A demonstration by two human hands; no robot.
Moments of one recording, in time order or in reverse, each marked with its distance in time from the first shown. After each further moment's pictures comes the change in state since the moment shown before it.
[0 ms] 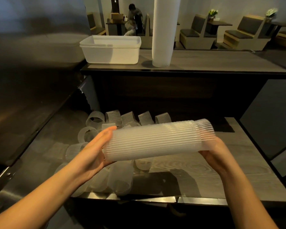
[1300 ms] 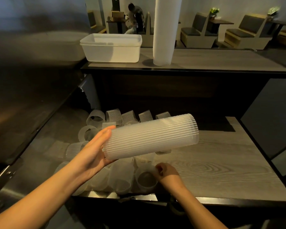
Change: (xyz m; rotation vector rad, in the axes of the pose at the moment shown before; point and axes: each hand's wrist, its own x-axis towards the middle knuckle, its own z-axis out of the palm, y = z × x) left_hand 0.002 -0.002 -0.004 -0.029 0.010 -0.006; right_hand -0.003 0.133 0.062 -1.064 -0.094 0.241
